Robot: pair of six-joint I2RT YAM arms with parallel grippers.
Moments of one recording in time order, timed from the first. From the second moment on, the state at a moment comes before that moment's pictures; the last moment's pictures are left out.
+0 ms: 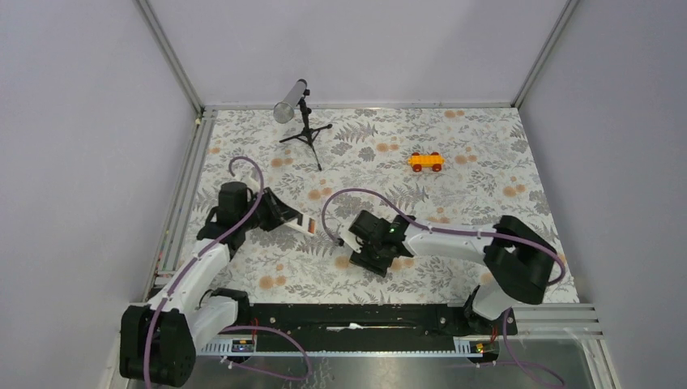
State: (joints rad) left arm -0.11 0.96 0.52 -0.20 0.46 -0.69; right arm 1.04 1.61 0.91 -0.57 0.00 -0.18
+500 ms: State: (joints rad) left arm -0.51 1.16 0.47 0.14 0.45 -0.85; right arm 1.04 1.37 0.87 -0.46 0.00 -0.13
